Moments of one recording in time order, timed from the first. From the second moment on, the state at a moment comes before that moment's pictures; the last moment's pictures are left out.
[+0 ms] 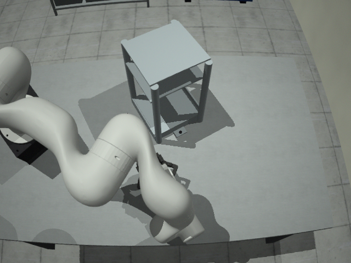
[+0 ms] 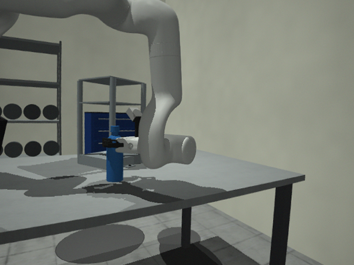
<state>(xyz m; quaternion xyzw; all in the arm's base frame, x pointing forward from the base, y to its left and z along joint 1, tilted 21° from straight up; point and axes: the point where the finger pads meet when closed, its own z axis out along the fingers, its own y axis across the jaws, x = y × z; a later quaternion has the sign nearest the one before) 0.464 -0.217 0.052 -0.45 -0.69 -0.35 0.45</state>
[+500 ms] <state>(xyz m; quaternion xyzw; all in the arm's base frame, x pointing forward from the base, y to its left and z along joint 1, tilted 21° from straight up) 0.469 -0.224 0.029 -0.45 -0.69 -0.35 0.45</state>
